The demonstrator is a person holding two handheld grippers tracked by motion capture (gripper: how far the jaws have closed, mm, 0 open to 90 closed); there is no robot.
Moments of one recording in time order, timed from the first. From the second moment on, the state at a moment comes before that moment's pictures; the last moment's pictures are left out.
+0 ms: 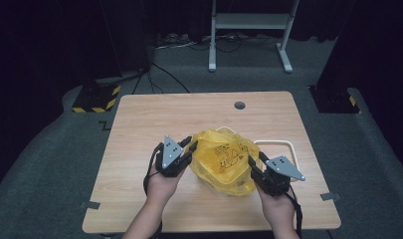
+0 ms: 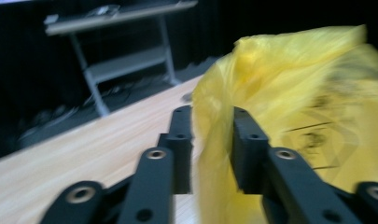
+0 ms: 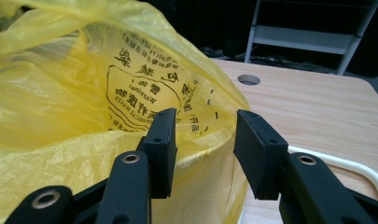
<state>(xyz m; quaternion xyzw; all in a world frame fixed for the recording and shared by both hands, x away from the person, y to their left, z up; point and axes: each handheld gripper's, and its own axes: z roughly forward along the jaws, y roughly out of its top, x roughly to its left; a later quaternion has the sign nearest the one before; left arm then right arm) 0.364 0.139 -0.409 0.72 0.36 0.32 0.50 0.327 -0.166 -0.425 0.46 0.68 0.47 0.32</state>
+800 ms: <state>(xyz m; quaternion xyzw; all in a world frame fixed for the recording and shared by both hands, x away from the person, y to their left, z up) 0.386 0.142 -0.444 0.75 0.38 0.26 0.48 0.306 -0.173 -0.438 0.44 0.70 0.46 0.34</state>
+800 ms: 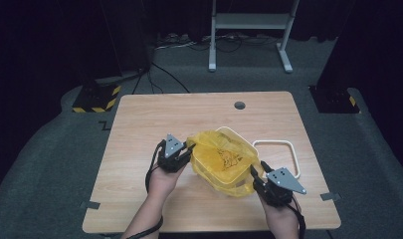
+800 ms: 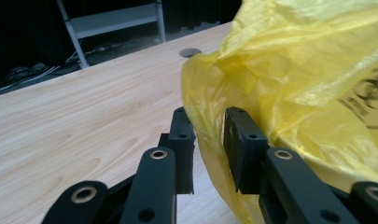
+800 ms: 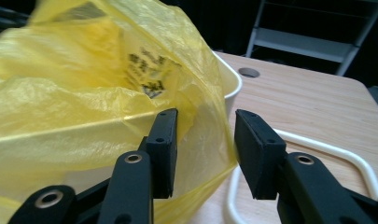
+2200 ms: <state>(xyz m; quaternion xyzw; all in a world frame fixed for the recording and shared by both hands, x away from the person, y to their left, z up) 0.303 0.127 -0.402 0.70 0.32 0.31 0.55 0.321 -0.165 -0.424 0.45 0.69 0.47 0.31</state>
